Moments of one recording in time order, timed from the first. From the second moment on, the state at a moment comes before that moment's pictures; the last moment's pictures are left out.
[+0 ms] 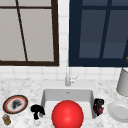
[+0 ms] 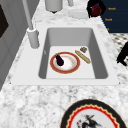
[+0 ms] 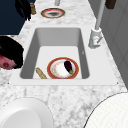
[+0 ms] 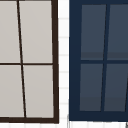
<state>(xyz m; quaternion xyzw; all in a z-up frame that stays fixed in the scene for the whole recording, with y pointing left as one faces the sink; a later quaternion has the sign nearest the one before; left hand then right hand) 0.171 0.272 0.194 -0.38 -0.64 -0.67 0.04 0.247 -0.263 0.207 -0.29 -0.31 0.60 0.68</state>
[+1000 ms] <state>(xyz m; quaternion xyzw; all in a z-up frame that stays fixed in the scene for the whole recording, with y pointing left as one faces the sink) 0.171 0.272 0.194 -0.38 -0.64 -0.67 0.04 0.376 -0.153 0.125 -0.27 -0.32 0.59 0.69</state>
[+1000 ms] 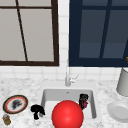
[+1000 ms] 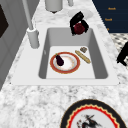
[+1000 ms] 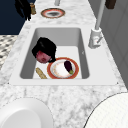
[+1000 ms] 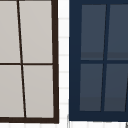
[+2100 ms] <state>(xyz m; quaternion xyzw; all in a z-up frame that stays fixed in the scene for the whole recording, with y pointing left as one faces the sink) 0.171 0.272 0.194 -0.38 -0.64 -0.67 0.04 0.437 -0.034 -0.057 -0.27 -0.33 0.59 0.69</state>
